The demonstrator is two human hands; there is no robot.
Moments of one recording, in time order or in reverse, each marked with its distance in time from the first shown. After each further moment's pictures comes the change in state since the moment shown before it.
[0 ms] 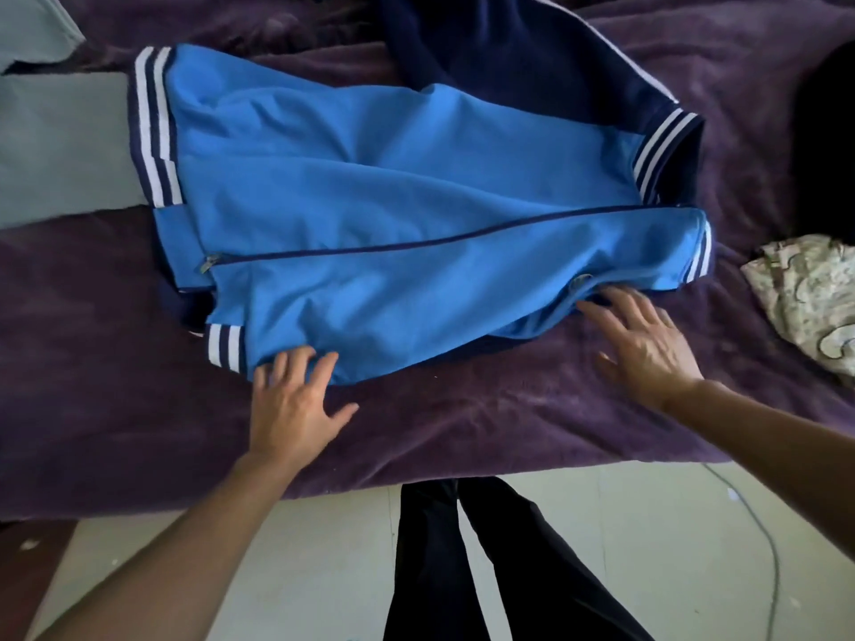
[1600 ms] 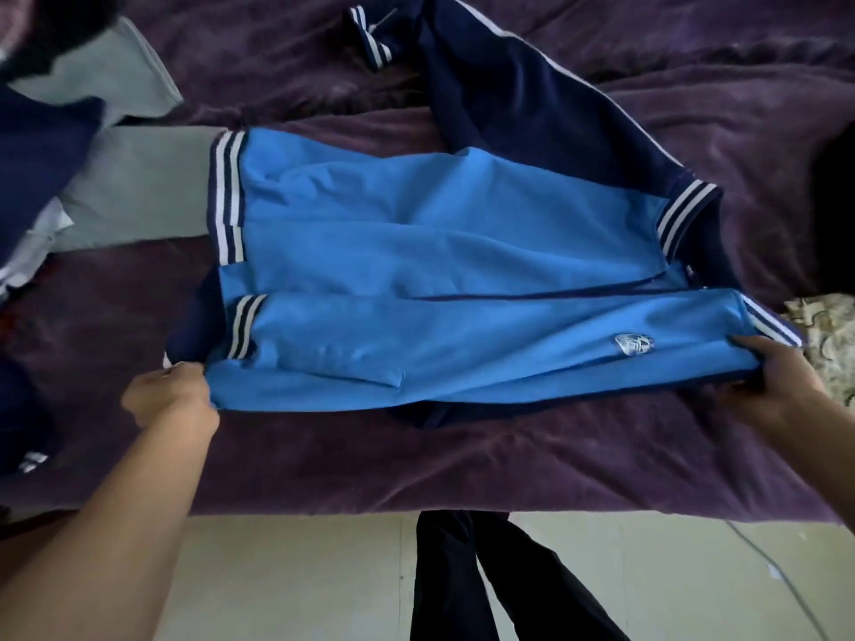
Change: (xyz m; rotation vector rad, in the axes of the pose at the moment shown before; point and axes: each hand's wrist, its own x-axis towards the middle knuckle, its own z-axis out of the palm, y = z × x) left_hand 0.027 -0.106 -0.053 -1.017 0.416 -1.507; right_hand 0.005 0.049 -0.061 1.946 0.194 1.248
